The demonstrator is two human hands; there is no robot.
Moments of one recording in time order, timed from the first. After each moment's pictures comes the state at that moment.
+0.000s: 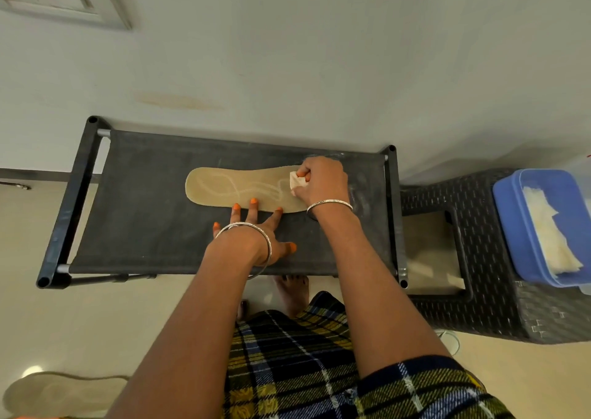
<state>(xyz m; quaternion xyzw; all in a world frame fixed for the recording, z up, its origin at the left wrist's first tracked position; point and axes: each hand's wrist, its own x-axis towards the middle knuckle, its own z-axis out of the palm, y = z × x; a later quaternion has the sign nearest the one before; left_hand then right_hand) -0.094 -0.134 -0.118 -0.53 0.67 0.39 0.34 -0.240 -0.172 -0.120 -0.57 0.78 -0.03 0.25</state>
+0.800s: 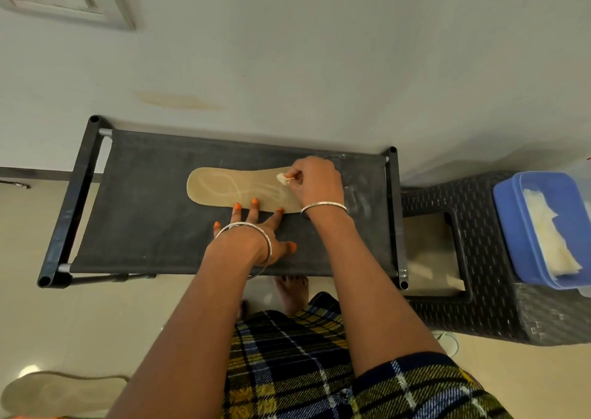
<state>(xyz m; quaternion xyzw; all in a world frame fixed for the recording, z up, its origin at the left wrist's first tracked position) -0.092 -0.136 -0.115 -0.52 0.68 0.40 0.33 -0.228 -0.173 -0.123 -0.64 0.75 -0.04 0.19</state>
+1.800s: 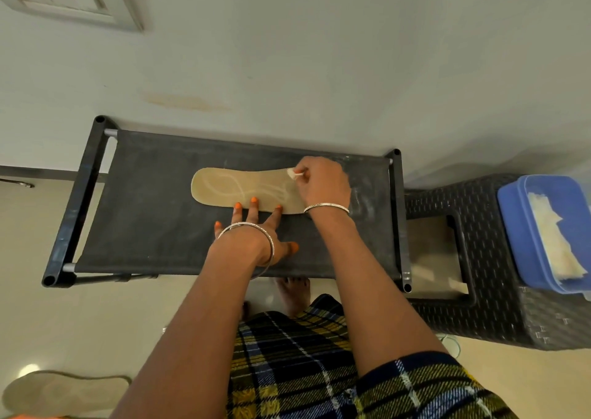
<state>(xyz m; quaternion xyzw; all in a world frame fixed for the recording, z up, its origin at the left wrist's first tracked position) -0.088 -0.136 -0.108 -0.54 0.67 0.40 0.33 -0.226 -0.170 -0.128 -0.60 0.78 -0.10 0.17</state>
